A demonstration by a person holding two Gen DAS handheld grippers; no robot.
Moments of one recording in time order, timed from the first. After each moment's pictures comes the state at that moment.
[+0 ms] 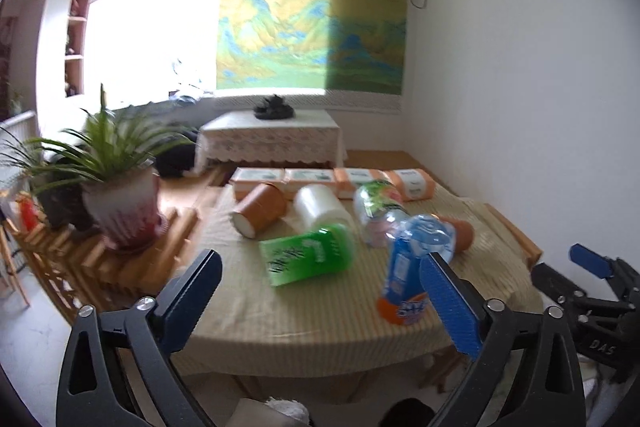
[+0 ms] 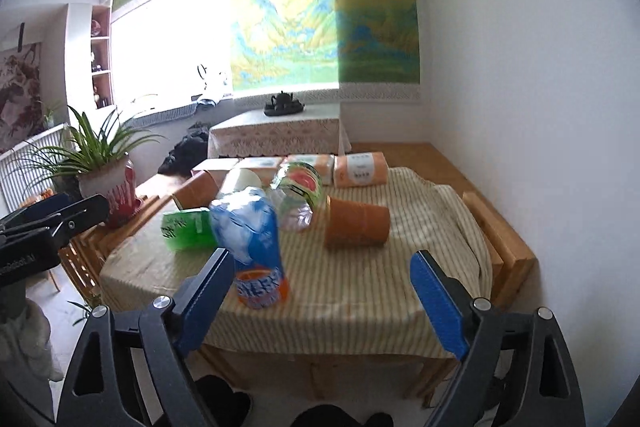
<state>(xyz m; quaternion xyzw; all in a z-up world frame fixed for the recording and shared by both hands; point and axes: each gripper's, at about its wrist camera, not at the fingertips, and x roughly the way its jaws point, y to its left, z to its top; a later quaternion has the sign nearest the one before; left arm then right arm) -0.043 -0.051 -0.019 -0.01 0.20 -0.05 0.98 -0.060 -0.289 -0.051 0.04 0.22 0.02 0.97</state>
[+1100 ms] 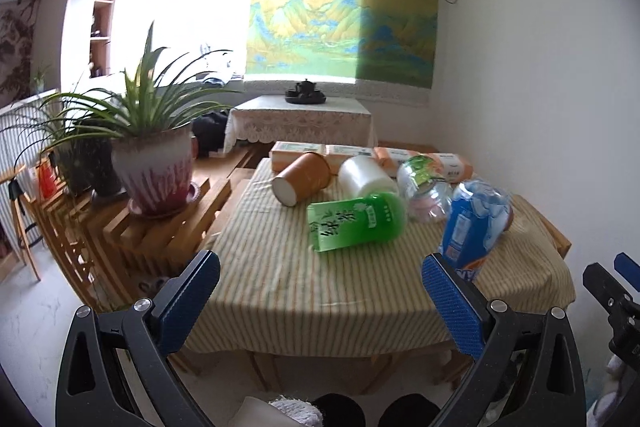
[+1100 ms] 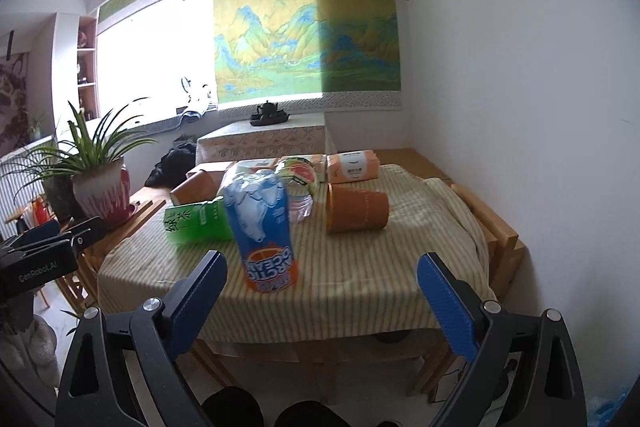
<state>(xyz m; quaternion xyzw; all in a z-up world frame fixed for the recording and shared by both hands) -0.045 -0.017 -0.065 -0.02 0.22 -0.02 0.97 -0.087 -0.263 -0.075 0.05 0.20 -0.02 0.98</state>
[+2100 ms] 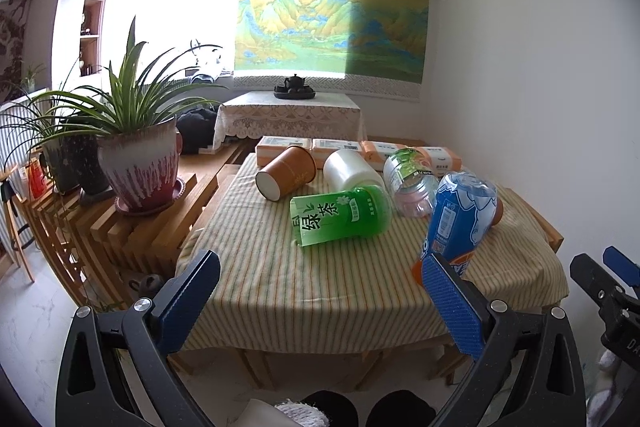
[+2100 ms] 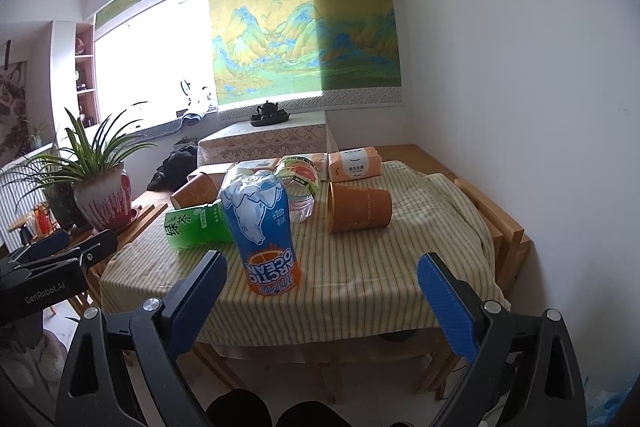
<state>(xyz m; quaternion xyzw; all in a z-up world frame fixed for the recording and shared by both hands) -0.042 -0.028 -0.070 -0.02 0.23 -0.03 0.97 -0.079 -0.262 -0.076 0.06 0.21 -0.01 0.98</state>
